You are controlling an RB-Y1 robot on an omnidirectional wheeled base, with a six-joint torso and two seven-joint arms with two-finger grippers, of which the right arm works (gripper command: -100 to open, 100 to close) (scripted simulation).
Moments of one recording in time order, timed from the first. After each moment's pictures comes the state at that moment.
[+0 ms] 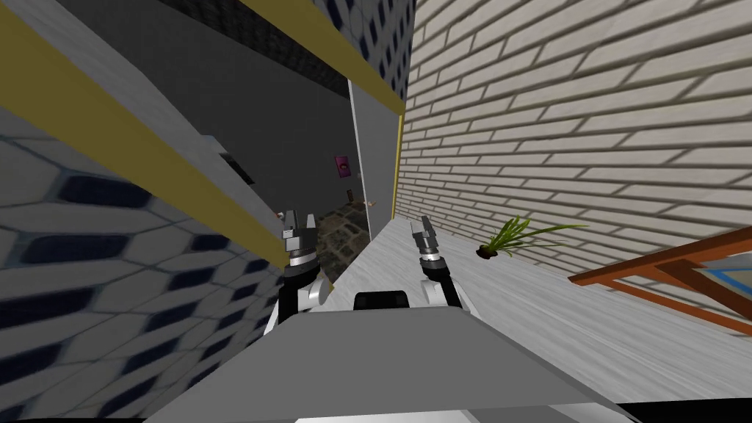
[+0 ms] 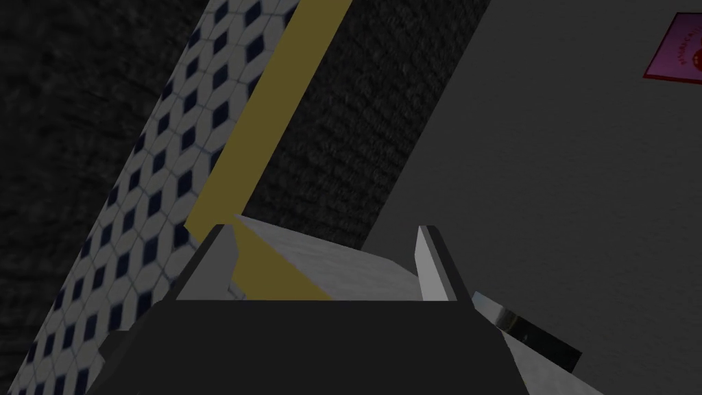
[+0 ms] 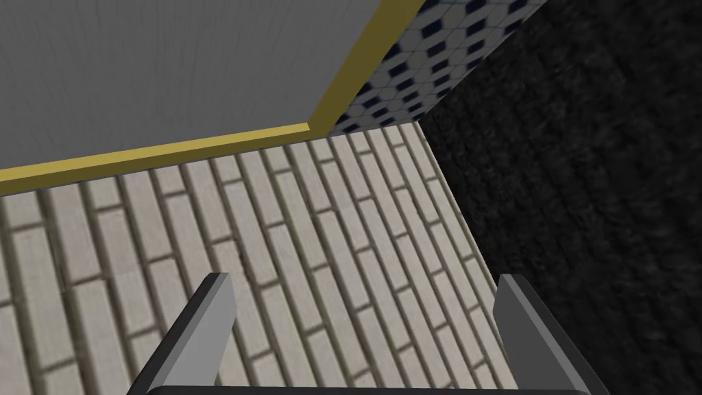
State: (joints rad) arm 0.44 -0.09 0.15 -2.02 0.11 -0.59 -0.15
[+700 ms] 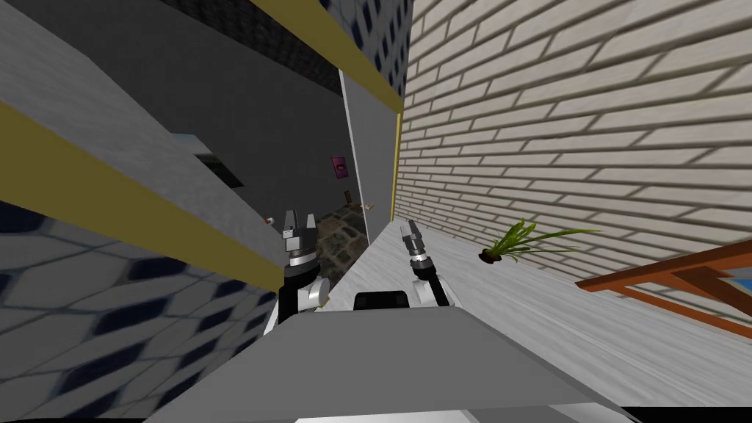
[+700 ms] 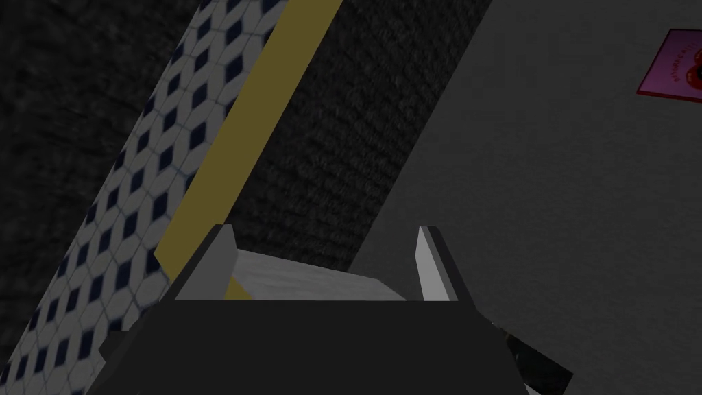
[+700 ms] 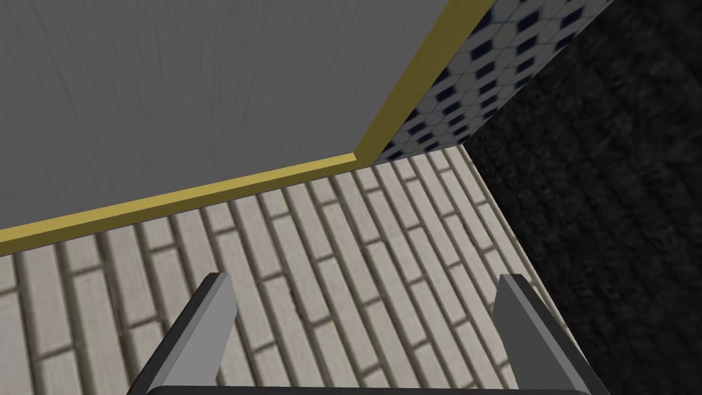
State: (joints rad) arm 0.37 -0.10 0.23 -1.88 0.10 -0.62 -0.16
